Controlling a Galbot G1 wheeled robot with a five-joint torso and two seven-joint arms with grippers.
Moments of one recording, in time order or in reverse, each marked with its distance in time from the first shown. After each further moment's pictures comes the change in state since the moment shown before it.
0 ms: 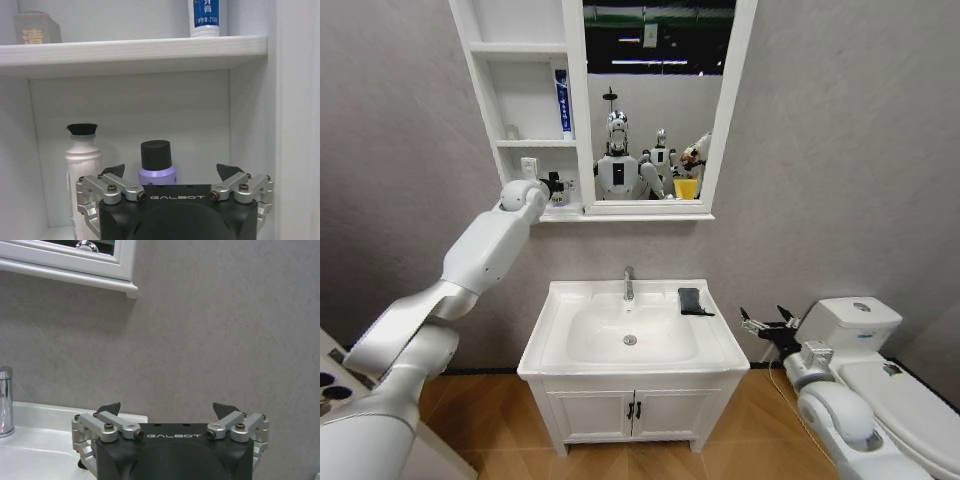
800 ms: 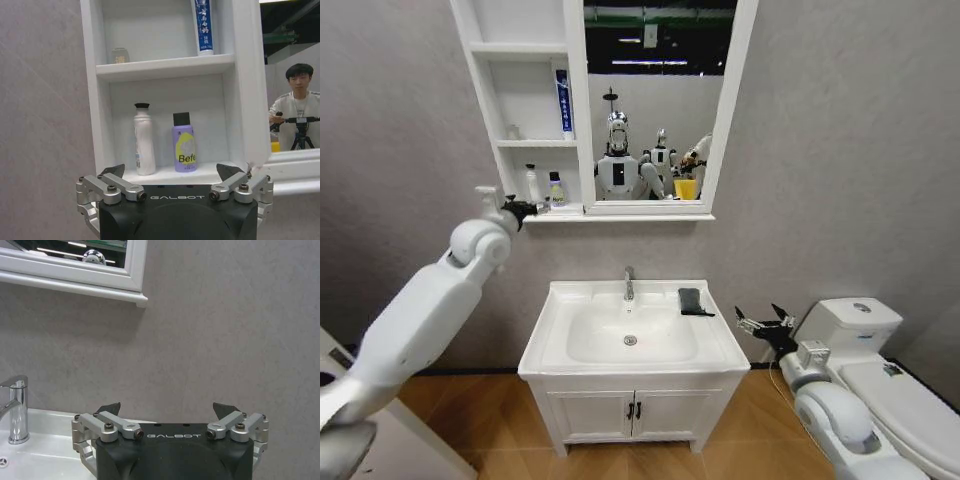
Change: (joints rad) left arm 0.579 0.347 -0.294 -0.824 -0.094 0.028 -0.307; right arm -0.036 0.025 0.012 0.070 -0.002 -0.019 0.010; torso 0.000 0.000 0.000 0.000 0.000
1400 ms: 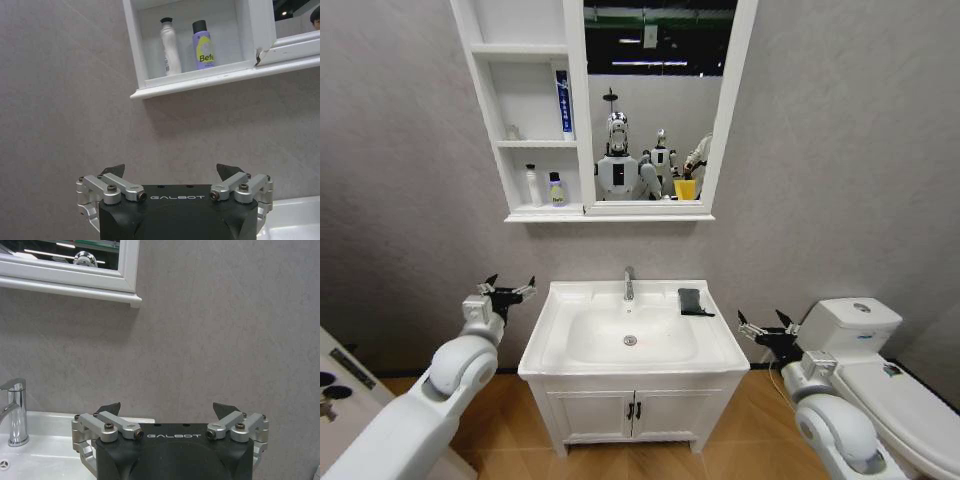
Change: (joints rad) left arm 0.877 -0.123 -0.496 -0.258 0.427 -0.113 0.153; right arm -0.031 0.062 0.003 0.044 -0.025 -0.007 0.019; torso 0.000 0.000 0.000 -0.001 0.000
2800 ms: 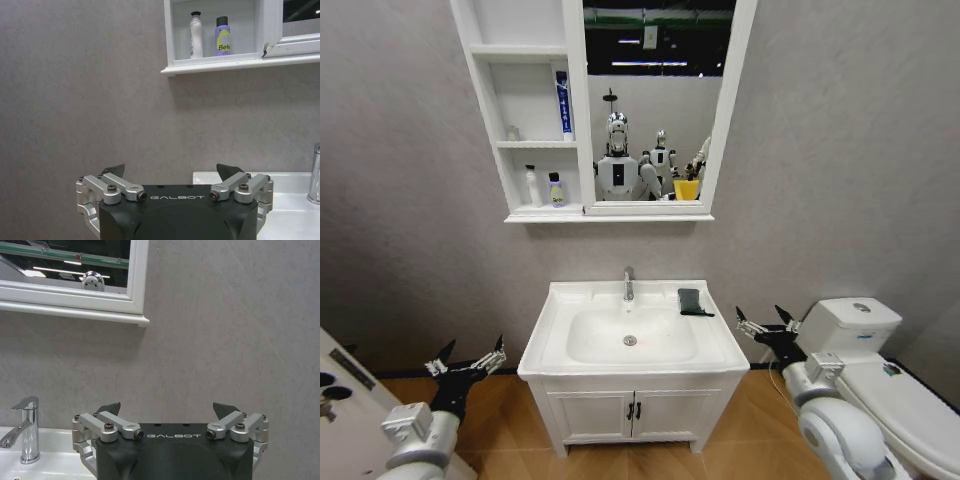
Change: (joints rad) left arm 0.523 -0.430 -0.310 -0.280 0.193 -0.098 0.251; right arm -0.031 -0.002 0.009 0.078 0.016 0.009 0.016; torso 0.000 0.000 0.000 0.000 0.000
